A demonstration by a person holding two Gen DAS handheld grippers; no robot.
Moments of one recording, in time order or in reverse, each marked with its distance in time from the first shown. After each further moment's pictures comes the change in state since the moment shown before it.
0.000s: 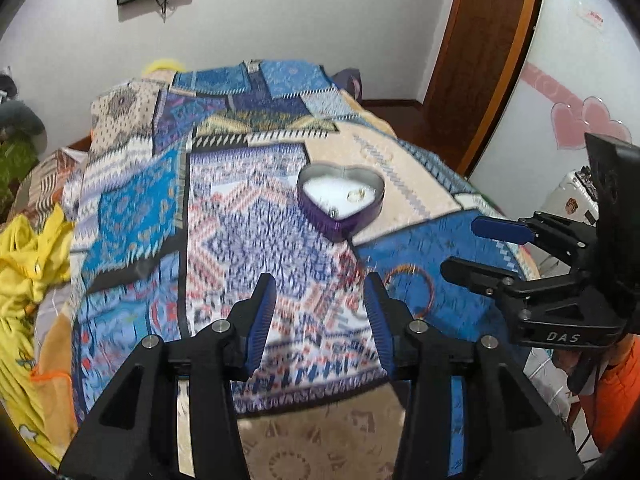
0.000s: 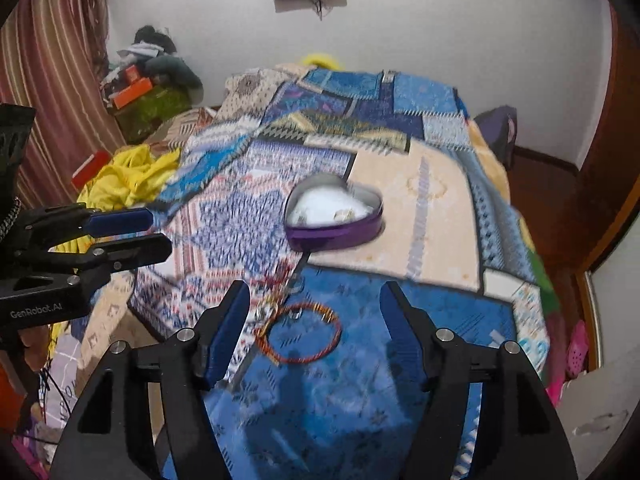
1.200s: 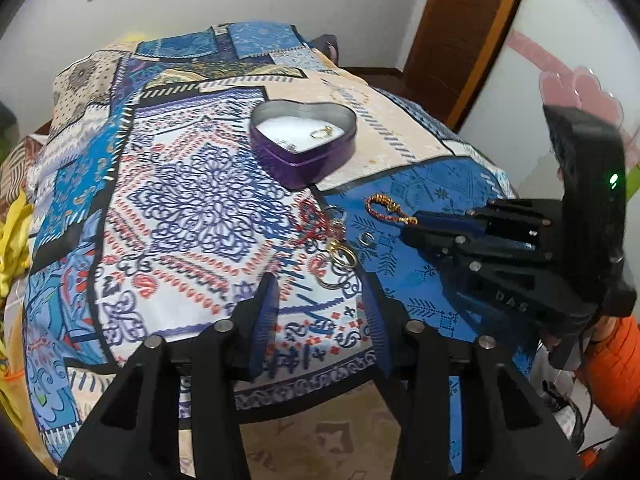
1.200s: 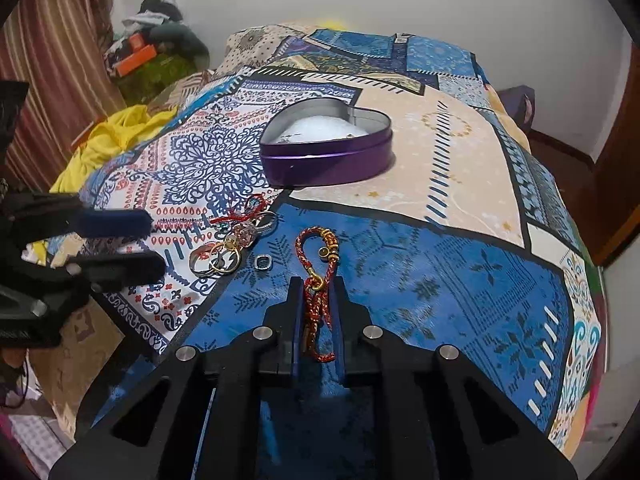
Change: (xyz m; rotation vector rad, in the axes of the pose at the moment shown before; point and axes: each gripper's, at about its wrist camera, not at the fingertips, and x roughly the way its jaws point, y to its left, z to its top) left arm 0.056 -0.025 -0.025 0.050 0.099 -0.081; right arm 0.038 -0.021 -0.030 -0.031 0.052 0.025
